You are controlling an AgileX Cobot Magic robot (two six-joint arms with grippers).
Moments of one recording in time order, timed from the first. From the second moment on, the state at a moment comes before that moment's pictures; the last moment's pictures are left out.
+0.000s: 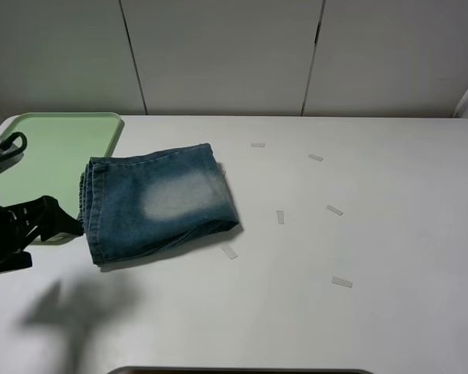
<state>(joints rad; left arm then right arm) 0.01 1.26 -0.28 -0.97 0.20 0.56 0.13 -0.01 -0.49 0.07 1.03 -0.01</state>
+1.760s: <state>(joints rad) -0.18 1.80 -0.68 -0.96 0.17 0.58 0.13 -0.01 -0.49 0.07 1.03 -0.01</state>
